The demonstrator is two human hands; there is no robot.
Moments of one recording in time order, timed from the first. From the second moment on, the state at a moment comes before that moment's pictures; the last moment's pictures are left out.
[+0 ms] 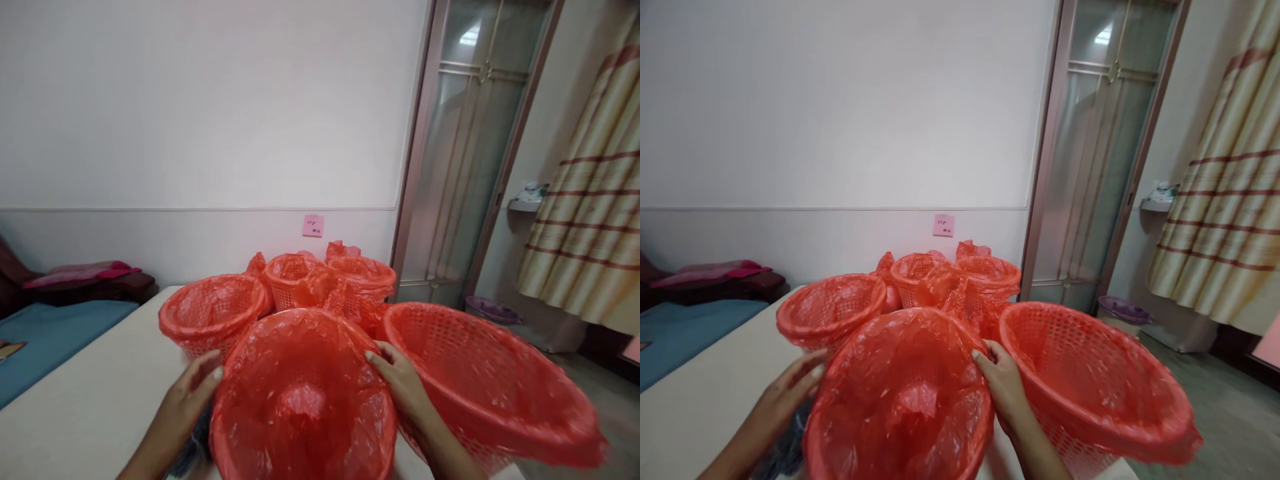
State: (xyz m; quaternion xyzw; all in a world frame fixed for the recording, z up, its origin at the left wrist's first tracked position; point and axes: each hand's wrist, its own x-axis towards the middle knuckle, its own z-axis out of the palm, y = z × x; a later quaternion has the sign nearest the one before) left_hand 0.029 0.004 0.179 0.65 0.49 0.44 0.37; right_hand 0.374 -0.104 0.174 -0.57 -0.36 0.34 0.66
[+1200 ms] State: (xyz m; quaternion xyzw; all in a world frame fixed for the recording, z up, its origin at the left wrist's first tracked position) left_hand 0.146 0.071 0.272 0.63 0.34 0.02 0.70; right_hand 0.370 -0.113 0.179 -0.61 -0.42 0.29 0.61
